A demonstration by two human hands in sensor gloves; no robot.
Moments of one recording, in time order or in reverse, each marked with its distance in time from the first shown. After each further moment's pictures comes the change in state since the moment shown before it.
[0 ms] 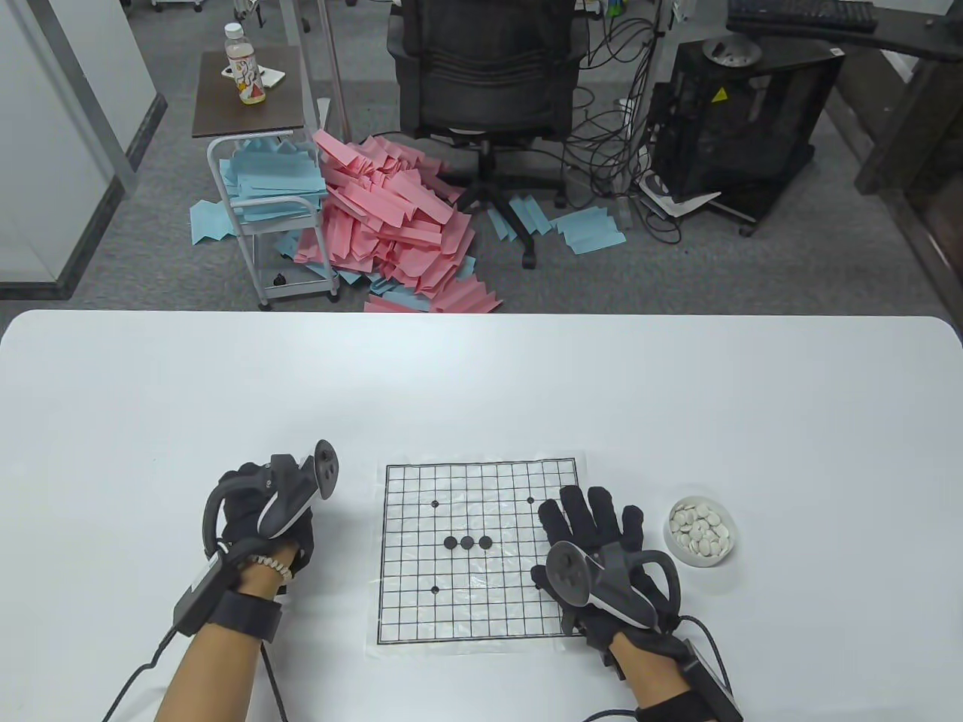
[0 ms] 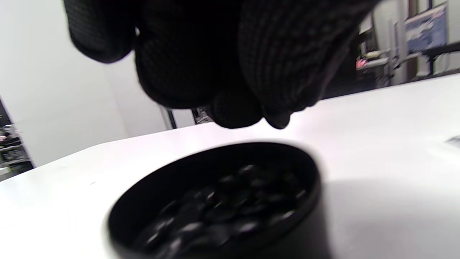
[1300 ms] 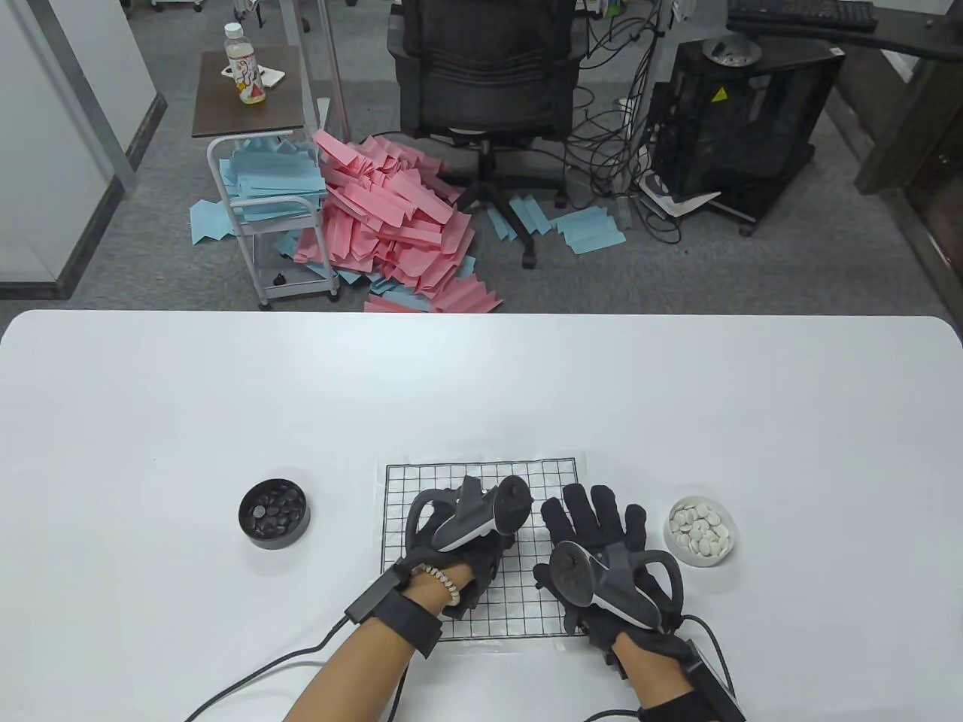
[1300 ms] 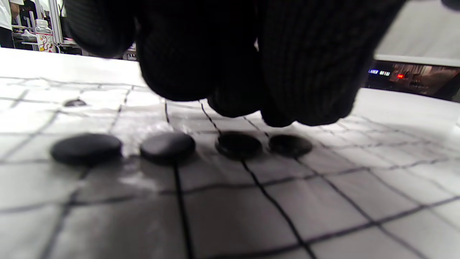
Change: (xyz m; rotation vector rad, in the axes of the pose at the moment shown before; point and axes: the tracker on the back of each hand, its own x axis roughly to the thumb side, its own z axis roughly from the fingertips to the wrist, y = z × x) left_hand 0.201 0.012 0.054 -0.101 -0.523 0.316; right_hand -0.003 0.000 0.000 -0.013 -0.001 -0.003
